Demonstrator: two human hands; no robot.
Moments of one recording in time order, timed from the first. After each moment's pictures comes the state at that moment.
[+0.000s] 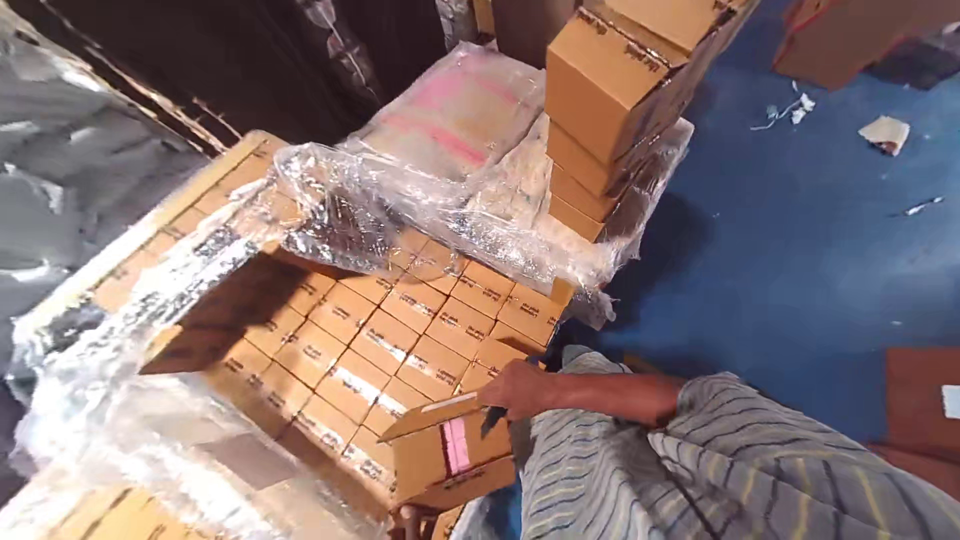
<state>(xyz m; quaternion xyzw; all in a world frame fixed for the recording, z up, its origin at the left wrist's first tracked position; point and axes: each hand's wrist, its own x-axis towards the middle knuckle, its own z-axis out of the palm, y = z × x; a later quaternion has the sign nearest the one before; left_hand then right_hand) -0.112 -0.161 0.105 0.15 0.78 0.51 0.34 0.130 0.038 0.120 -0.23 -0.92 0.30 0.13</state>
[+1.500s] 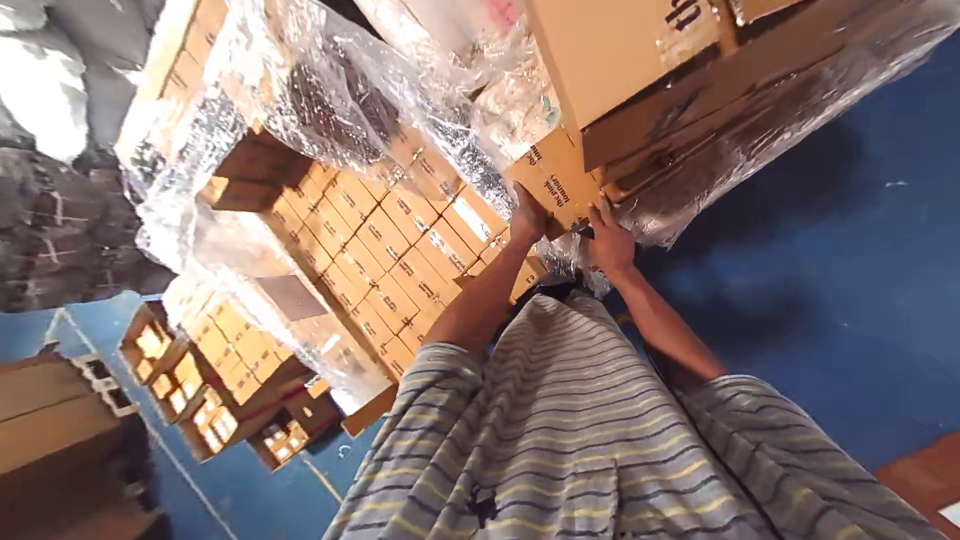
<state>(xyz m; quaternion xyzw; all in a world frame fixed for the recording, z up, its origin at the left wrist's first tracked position) 0.260 0.319 0.014 0.46 0.79 0.01 0.42 0.446 0.269 -0.021 -0.64 -0.72 0.26 0.06</state>
